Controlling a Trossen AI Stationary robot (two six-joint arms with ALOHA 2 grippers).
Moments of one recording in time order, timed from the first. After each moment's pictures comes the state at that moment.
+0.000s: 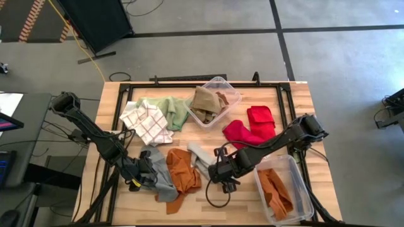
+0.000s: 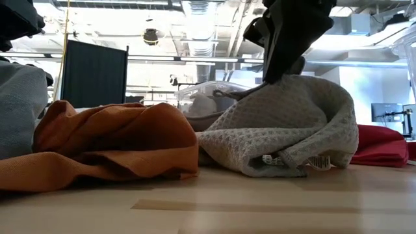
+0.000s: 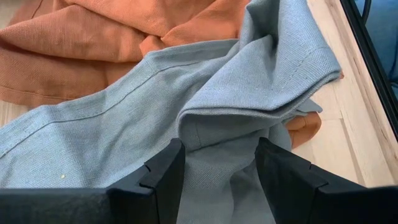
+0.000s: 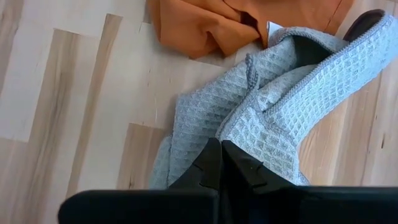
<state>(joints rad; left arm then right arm) -0.75 1.03 0.45 -0.24 -0.26 -0.59 0.41 1.86 1.48 -0.80 0.15 0.17</state>
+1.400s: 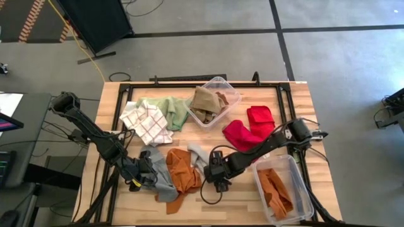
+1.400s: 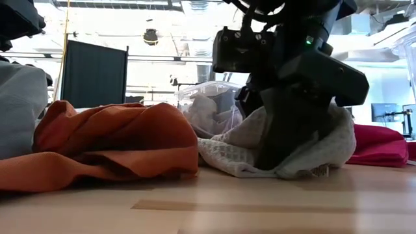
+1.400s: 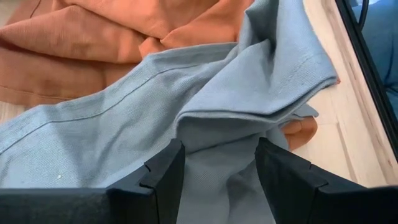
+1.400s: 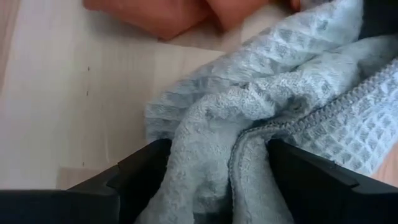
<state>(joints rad) -0.75 1.03 0.45 -0.23 -0.26 -0.61 0.37 2.04 1.32 -0.47 0.16 0.20</state>
